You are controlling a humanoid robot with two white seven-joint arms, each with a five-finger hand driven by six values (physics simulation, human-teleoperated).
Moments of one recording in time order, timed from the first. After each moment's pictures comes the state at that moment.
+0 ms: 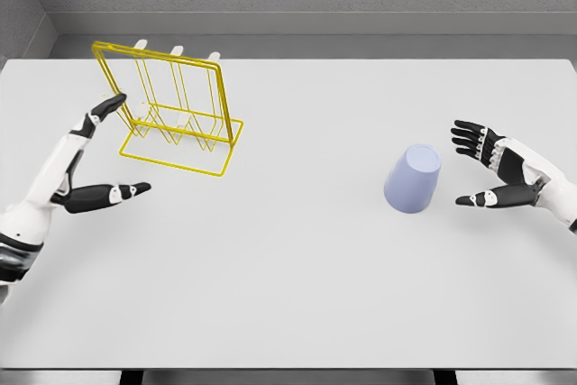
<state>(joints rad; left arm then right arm) 0.02 0.78 -0.40 -1.63 0.09 -0.61 0.24 -0.12 -0.69 0.14 -1.37 -0.57 -0.11 0.61</state>
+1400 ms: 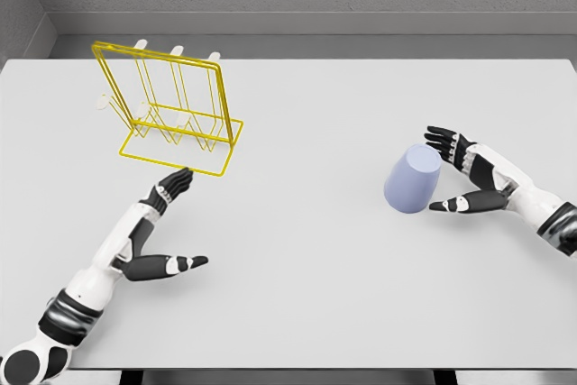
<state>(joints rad) 0.07 0.75 -0.67 -1.70 0.34 -0.61 0.20 -0.13 -0.60 0.17 -1.35 -0.50 -0.17 0.61</state>
